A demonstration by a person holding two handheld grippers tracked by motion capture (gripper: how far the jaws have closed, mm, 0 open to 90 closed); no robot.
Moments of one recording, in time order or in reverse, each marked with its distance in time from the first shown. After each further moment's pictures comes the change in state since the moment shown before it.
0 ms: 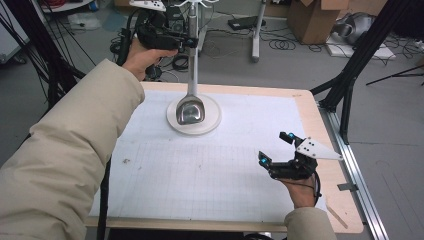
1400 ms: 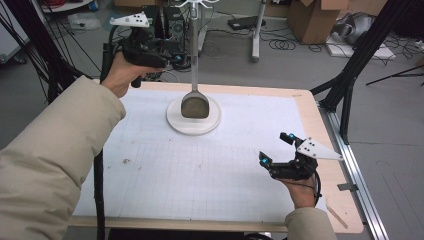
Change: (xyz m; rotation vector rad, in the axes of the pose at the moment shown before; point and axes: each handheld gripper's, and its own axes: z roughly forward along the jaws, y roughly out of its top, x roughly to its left) left arm -0.029 -0.029 -0.041 -0.054 0.045 0.055; right arm -0.003 -0.003 -0.001 0.004 0.002 0.009
